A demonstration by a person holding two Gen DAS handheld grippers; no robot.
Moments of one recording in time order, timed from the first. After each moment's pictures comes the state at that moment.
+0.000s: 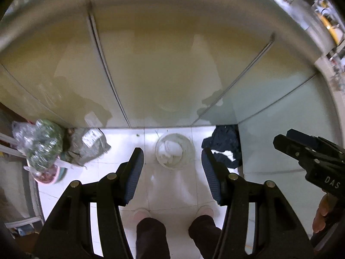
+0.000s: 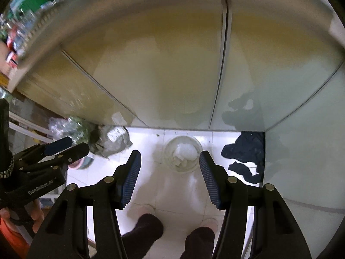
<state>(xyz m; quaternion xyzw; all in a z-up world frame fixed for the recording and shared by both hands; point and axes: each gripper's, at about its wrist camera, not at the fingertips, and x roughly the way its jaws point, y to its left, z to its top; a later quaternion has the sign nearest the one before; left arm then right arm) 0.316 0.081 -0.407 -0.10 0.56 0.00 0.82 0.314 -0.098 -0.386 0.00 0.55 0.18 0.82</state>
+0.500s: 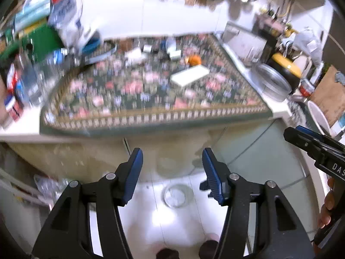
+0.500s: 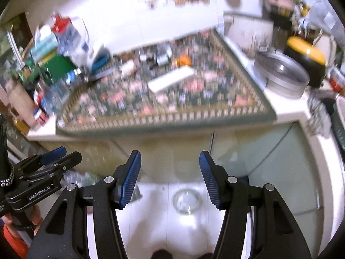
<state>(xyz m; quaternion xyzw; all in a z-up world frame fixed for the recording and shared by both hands) 0.308 0.115 -0.171 -0.05 0.41 -0.04 0.91 0.272 -0.078 -0.166 0.04 0.39 0.13 0.91</state>
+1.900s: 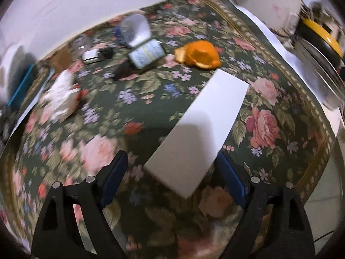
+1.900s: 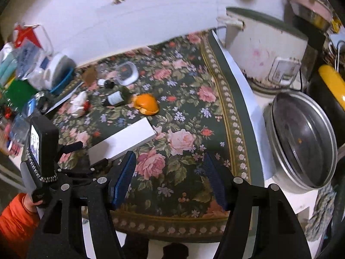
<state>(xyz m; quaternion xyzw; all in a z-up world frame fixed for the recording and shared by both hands) 0.640 0.063 -0.289 0.07 0.50 -0.09 0.86 0.533 -0.129 -0.165 0.01 0.45 0.13 0.88</state>
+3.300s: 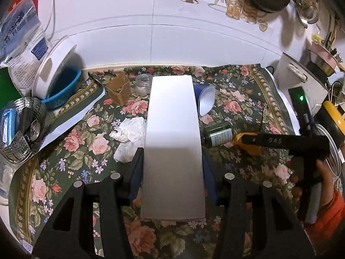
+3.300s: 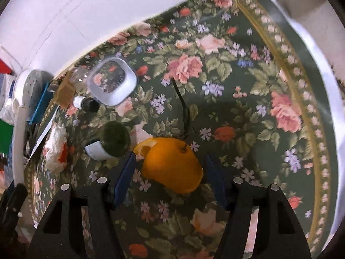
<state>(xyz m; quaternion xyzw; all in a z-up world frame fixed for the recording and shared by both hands) 0.666 0.174 -0.205 -0.07 0.39 0.01 0.92 0.701 -0.047 -0.252 0.09 0.53 0.15 0.83</state>
